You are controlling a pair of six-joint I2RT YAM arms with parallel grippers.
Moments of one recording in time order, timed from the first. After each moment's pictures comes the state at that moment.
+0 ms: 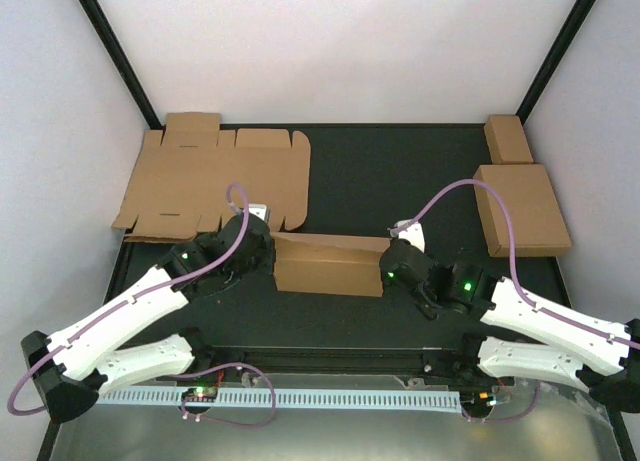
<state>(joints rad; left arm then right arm) -0.81 0.96 0.93 -0.86 -0.28 -0.64 1.10 0.94 0.89 -0.86 0.51 0.74</state>
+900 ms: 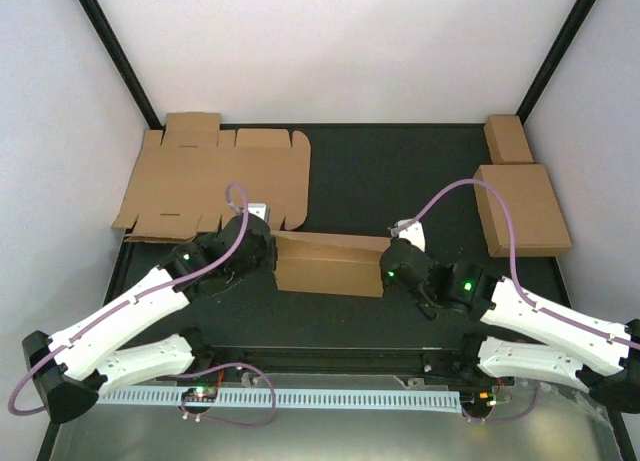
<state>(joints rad) -0.81 0.97 0.92 -0.83 -0.27 -0.67 1.10 0.94 0.89 -0.86 0.51 0.74</state>
